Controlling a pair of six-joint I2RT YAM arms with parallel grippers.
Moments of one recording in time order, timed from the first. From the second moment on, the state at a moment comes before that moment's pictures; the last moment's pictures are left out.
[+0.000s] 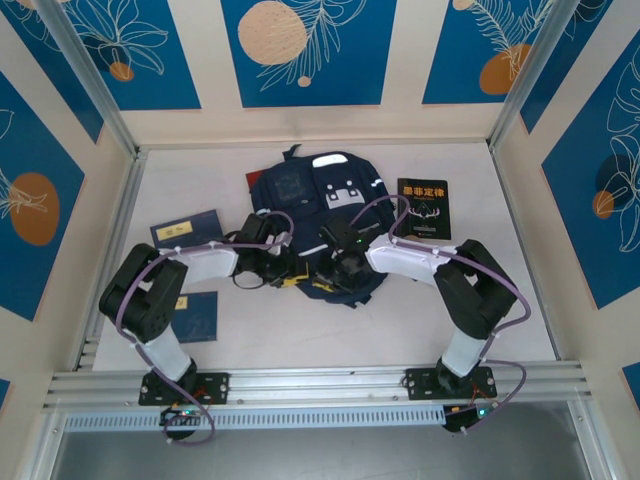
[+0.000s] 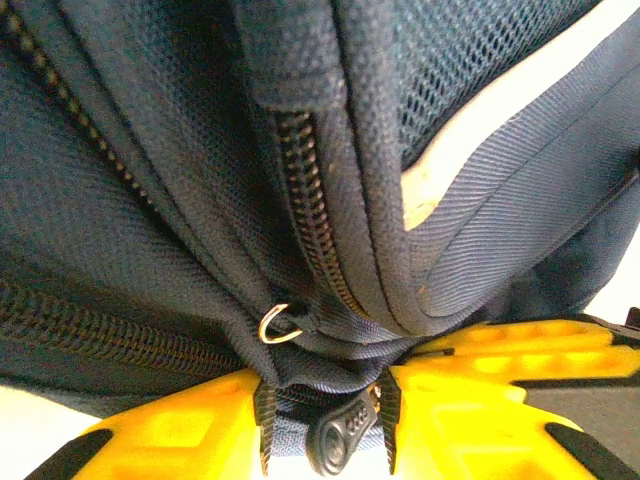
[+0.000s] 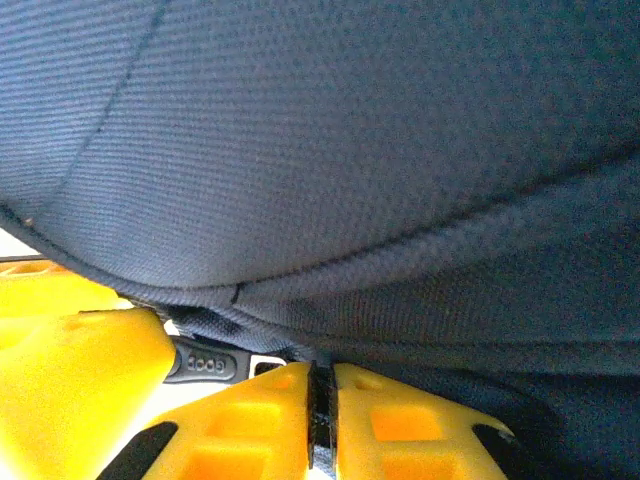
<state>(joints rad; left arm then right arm) -0.52 1.70 0.84 -0.16 0.64 -0.78 0.76 1.73 1.05 -0.52 -0.28 1.13</state>
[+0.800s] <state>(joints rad) -0.52 1.67 0.80 -0.13 0.71 -0.79 0.76 1.74 1.05 -0.51 -0.29 1.13</state>
